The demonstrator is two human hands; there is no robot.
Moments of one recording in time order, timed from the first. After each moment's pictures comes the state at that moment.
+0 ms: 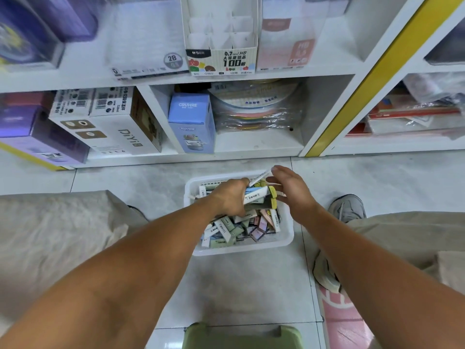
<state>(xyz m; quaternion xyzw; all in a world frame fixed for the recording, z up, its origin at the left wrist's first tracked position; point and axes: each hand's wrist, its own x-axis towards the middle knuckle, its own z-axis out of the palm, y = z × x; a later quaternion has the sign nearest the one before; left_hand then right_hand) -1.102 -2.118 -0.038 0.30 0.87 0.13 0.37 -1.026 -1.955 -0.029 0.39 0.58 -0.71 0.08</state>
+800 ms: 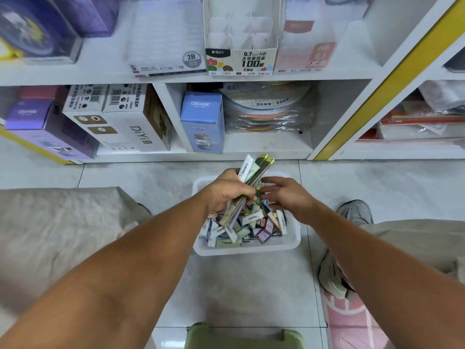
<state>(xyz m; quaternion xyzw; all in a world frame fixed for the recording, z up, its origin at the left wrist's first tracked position) -1.114 -2.135 -0.029 -0.01 0.74 0.51 0.43 -1.036 -1.967 -0.036 0.29 0.70 -0.61 0.22</state>
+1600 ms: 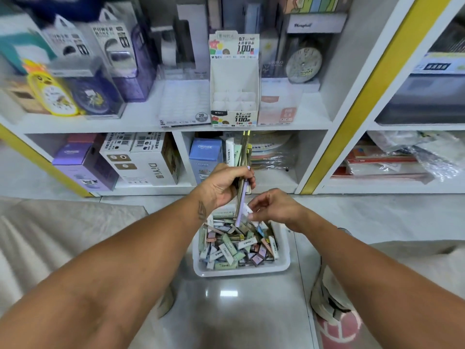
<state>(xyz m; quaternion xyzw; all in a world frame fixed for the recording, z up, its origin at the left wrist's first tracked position) -1.104 -2.130 0.107 -0.04 0.55 0.76 0.35 -1.020 -1.979 0.066 0.11 0.76 -0.61 0.21</state>
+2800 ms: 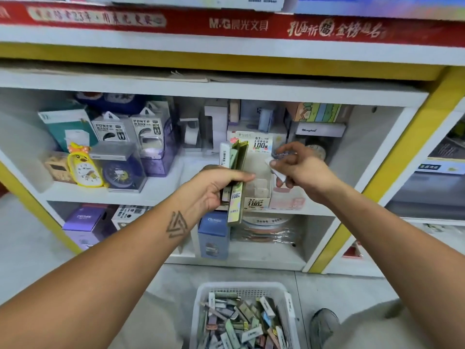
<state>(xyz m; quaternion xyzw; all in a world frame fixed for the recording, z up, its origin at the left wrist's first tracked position) -1.201 -2.147 0.269 -0.02 0.62 0.72 0.32 -1.164 -1.942 0.272 0.06 0.80 -0.59 -0.07</state>
